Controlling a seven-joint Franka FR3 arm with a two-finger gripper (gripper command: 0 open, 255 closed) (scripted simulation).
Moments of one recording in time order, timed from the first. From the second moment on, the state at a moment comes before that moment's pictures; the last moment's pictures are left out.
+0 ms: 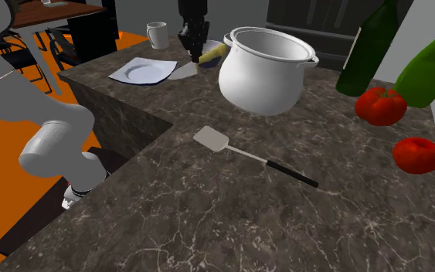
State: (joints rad) arm 0.26 -0.40 0.30 -1.87 0.13 1.51 0.76
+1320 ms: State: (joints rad) arm 0.40 -0.09 0.73 -1.55 0.06 1.51 1.34
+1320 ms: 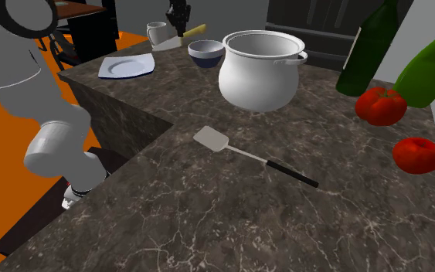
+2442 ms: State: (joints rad) arm 0.48 0.04 0.83 -1.58 -0.03 1.65 1.51
